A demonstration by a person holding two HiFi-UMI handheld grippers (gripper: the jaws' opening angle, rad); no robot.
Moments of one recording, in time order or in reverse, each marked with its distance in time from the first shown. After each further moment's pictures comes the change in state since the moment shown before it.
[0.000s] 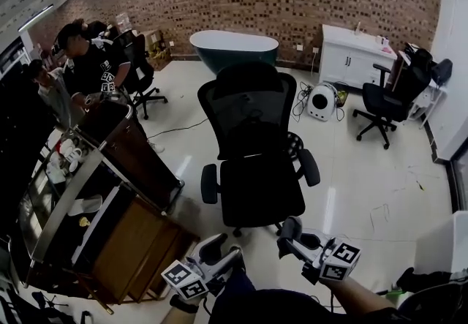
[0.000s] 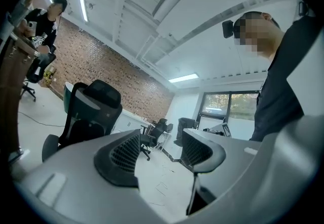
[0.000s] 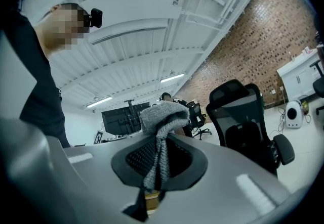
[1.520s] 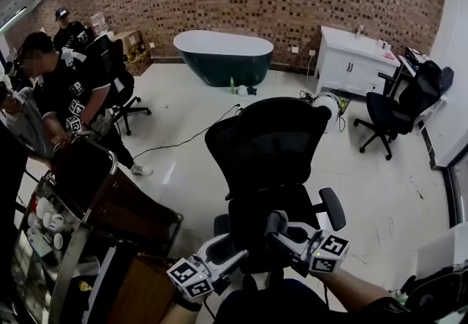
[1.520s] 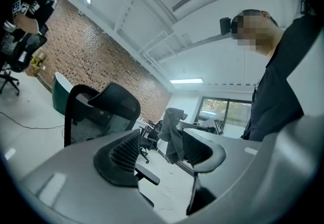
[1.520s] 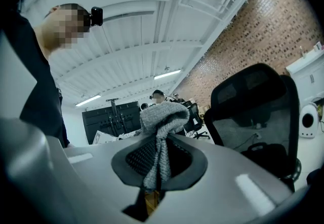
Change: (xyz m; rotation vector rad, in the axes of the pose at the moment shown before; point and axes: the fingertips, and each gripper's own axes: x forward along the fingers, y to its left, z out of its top) left arm 0.114 0.281 0.127 -0.073 0.049 -0.132; right arm 0.303 -0.175 0.082 -0.001 0.032 -0.019
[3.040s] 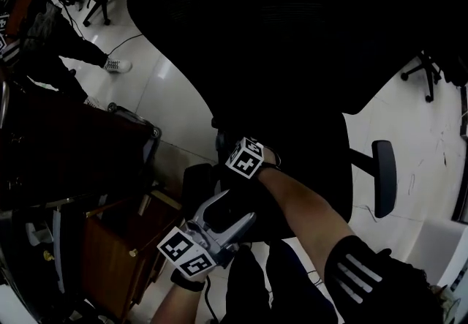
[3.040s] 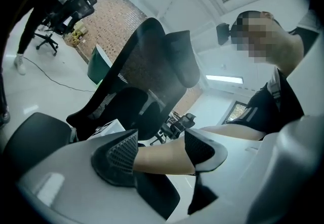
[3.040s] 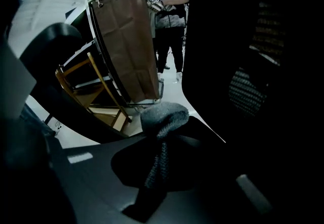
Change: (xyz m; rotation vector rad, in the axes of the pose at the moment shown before) left arm 0.074 0.248 -0.219 -0.289 0.049 0.246; right arm 0.258 -0.347 -0.497 -0.363 0.944 0.044
